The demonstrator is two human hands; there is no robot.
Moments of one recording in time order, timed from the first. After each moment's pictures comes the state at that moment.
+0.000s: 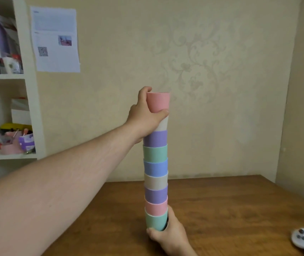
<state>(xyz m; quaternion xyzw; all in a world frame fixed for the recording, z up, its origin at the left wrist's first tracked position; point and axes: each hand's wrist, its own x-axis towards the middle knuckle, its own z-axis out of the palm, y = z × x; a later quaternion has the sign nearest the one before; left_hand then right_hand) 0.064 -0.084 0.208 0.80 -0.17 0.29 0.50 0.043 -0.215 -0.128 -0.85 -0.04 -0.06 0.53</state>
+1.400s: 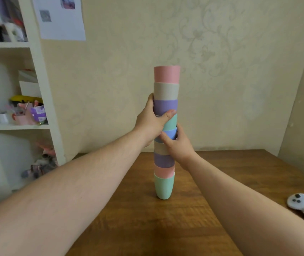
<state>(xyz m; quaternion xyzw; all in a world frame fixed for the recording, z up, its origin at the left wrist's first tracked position) 0.058 -0.071 0.108 0.75 -0.17 0.22 0.60 0.048 -0.201 0.038 -0.76 -0.13 -0.16 0.62</state>
